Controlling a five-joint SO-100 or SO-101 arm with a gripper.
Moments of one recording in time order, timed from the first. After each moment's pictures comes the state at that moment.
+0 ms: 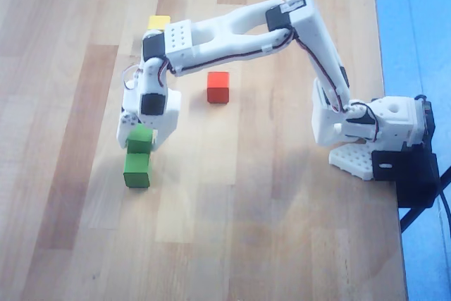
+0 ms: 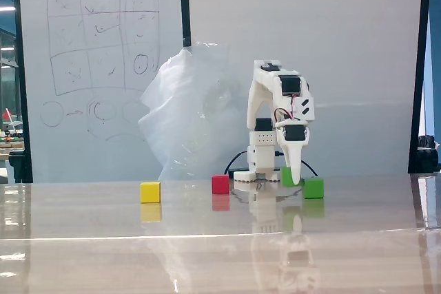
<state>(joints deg) -11.2 66.4 80.9 66.2 5.4</state>
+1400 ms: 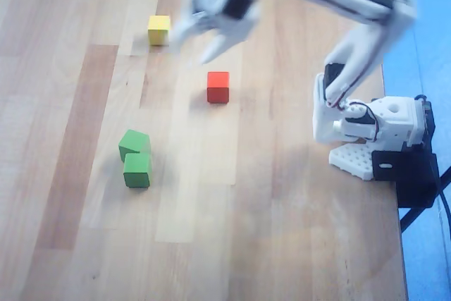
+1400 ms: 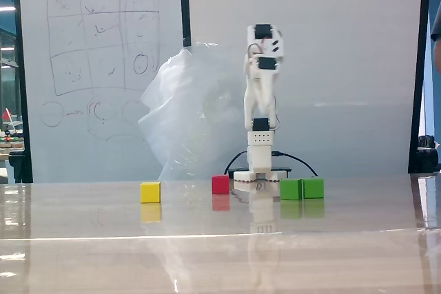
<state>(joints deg) -0.2 126.1 103.7 87.0 -9.1</state>
